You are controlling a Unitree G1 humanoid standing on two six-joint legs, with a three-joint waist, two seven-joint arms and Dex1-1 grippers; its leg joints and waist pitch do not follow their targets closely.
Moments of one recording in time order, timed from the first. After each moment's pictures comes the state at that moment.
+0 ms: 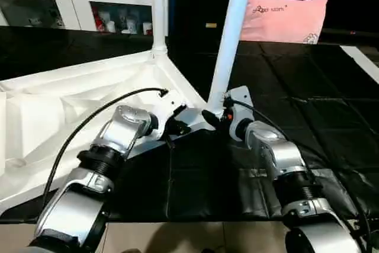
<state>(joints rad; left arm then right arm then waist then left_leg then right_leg) -0.74 0.25 -0.25 0.64 0.09 0.46 -0.93 -0.57 -0.05 0.02 0.53 0.07 0.38 0.43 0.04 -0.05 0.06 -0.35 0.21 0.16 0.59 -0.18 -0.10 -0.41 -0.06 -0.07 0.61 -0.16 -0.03</state>
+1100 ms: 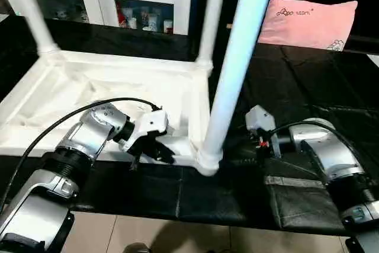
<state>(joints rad) -0.70 0.50 -0.39 0.60 0.05 0.10 -1.52 -0.53 -0.46 0.24 0.45 0.13 0.12 1.37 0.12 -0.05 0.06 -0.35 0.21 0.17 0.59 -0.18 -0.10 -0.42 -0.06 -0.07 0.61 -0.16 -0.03</state>
